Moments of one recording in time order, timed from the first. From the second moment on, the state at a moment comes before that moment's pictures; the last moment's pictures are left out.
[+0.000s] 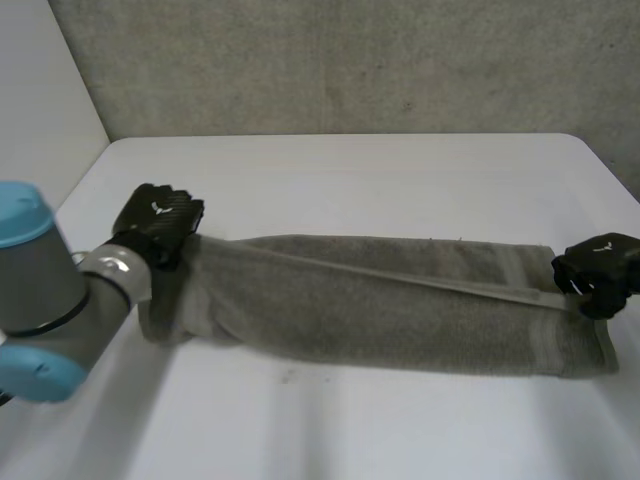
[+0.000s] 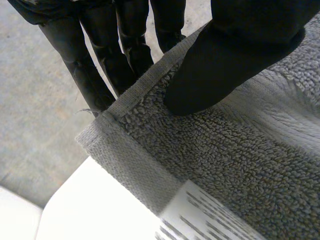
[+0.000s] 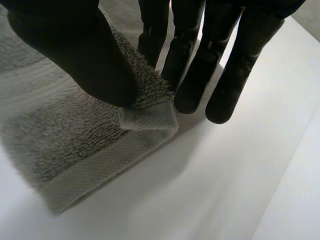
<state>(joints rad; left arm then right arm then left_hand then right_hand) 4.42 -1.94 -1.65 3.42 -1.43 3.66 1.43 -1.09 1.38 0.49 1.16 2.27 1.20 1.22 1.22 1.22 1.04 0.96 1.17 1.18 1.19 0.98</state>
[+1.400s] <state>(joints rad) 4.33 -2.02 -1.49 3.44 -1.55 3.59 1.37 -1.30 1.80 0.08 1.04 2.55 0.18 0.18 0.18 0.18 0.03 0.29 0.33 0.34 0.34 0.16</state>
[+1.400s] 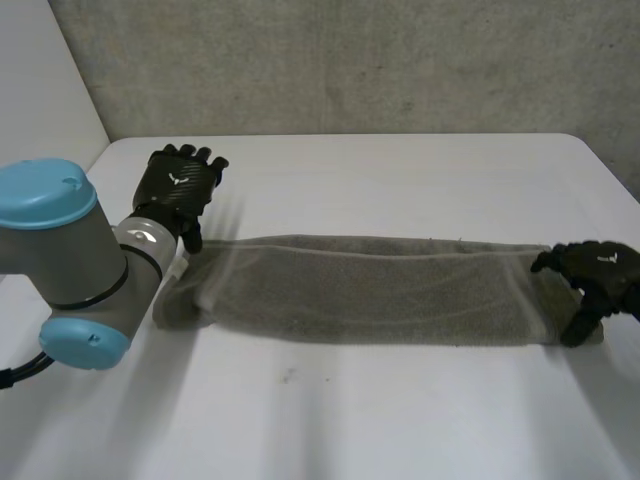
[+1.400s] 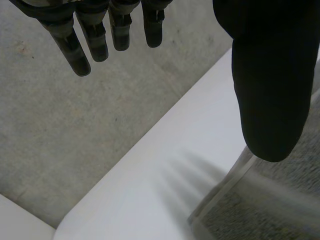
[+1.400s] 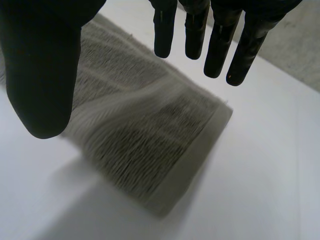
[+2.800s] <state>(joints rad) 4.38 -1.73 -1.83 3.47 -1.55 3.51 2.44 -0.96 1.41 -0.19 1.22 2.51 0.18 0.17 0.18 0.18 0.03 0.98 1.17 1.19 1.19 1.00</state>
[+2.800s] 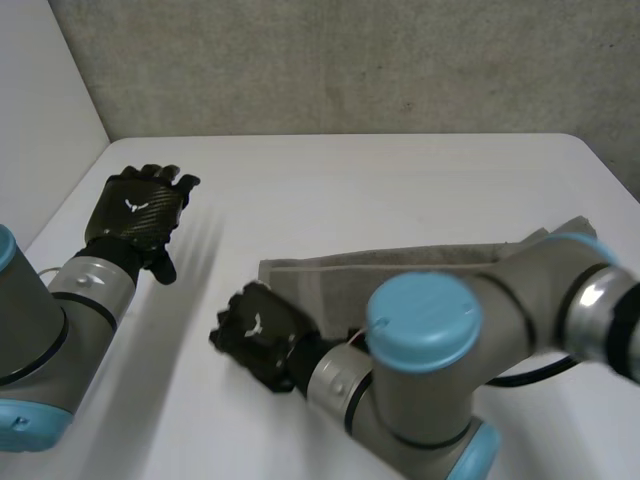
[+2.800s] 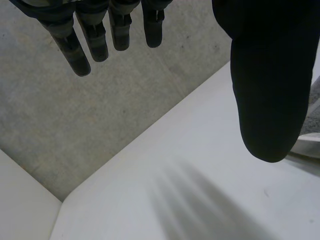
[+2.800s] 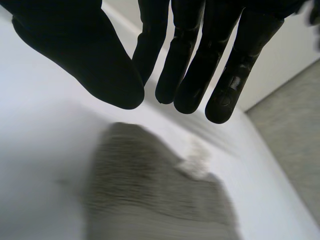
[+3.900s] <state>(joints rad) 4.37 -1.75 -1.88 3.52 -1.55 3.51 1.70 -0.86 1.32 -0.08 1.51 2.97 0.18 0.17 0.18 0.17 0.03 0.68 0.80 0.80 0.80 0.59</state>
